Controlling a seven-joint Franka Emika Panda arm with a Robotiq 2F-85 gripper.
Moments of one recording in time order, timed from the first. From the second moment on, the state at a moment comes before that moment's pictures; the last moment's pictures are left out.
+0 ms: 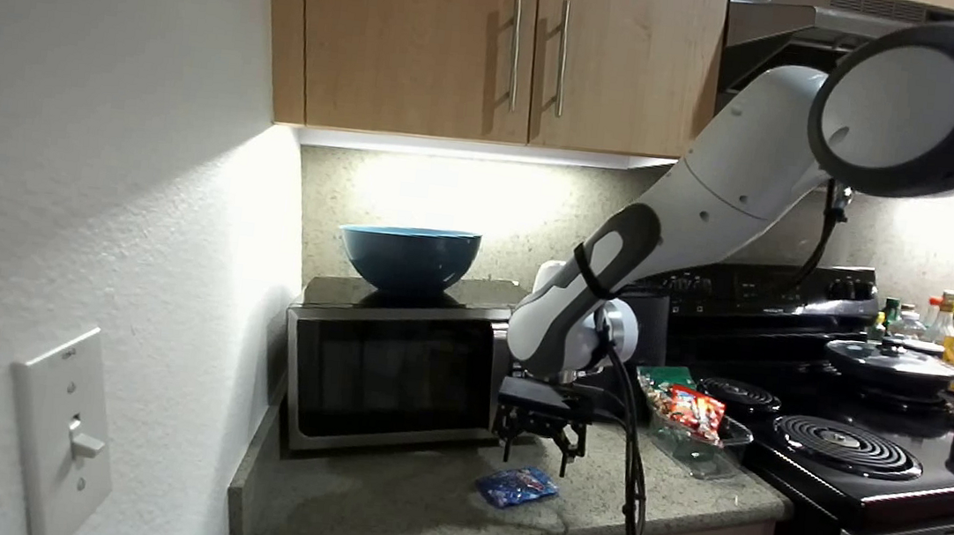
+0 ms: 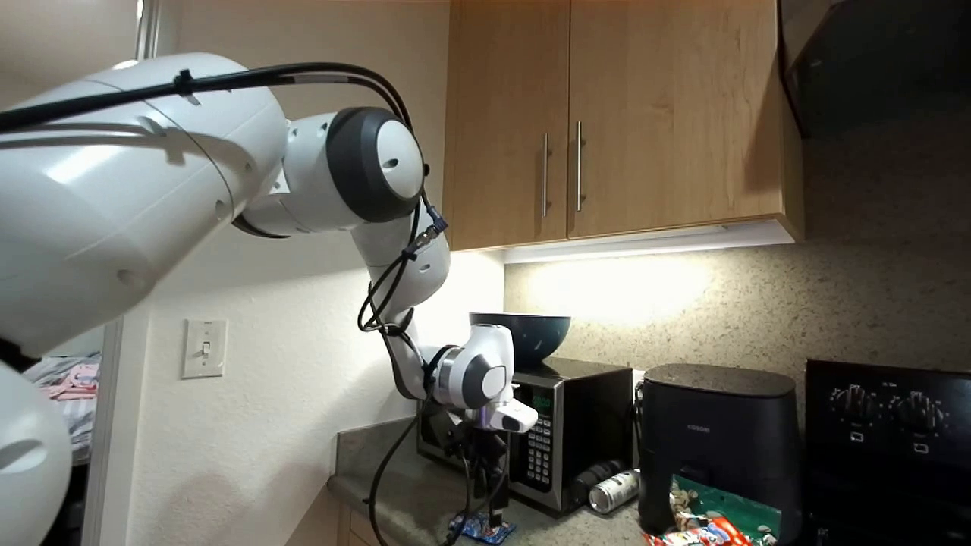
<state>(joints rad) 0.07 0.70 -0.11 -1.73 0.15 2.51 0.74</state>
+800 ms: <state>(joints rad) 0.04 0.90 -0.11 -1.42 0.15 2.34 0.69</state>
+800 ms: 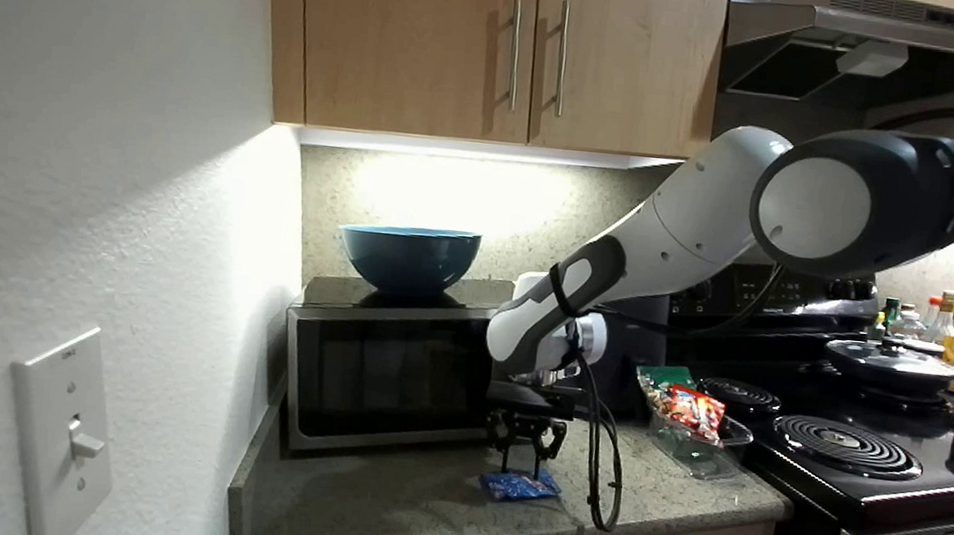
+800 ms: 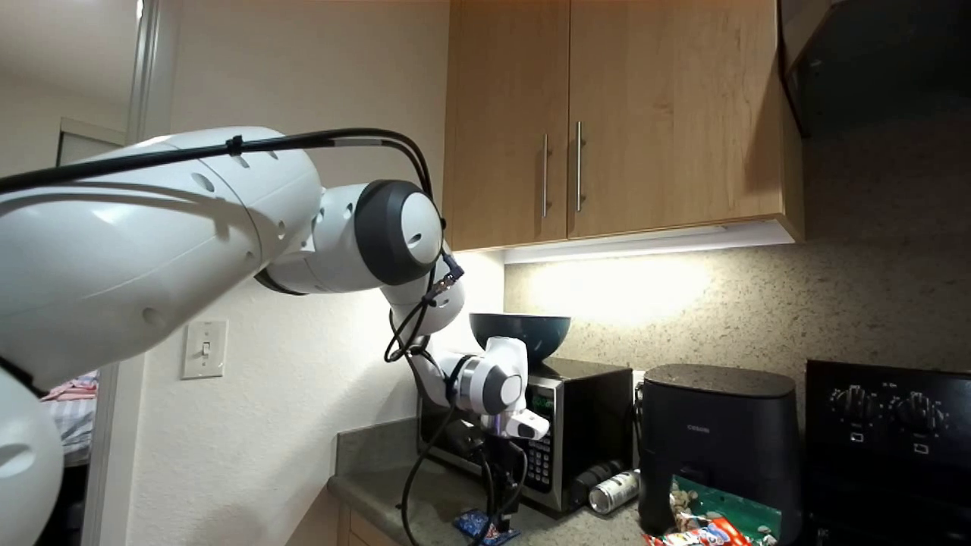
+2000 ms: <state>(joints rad) 0.04 0.90 -0.13 -1.42 0.15 2.36 0.69</state>
